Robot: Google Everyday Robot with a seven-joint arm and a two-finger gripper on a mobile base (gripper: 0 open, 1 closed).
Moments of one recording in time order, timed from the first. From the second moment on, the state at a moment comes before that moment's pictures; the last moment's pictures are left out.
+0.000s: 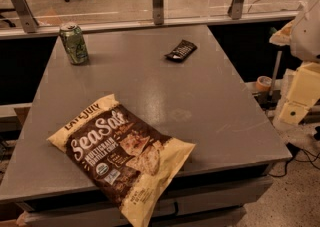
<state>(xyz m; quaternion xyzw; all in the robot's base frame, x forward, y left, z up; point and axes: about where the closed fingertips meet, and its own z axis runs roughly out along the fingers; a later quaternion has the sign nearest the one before) 0.438 -0.217 0.976 -0.60 0.78 -0.03 0.16</state>
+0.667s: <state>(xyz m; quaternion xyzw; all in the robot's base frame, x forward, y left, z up) 0.447 -0.215 0.978 -0.61 0.77 -0.03 0.17</state>
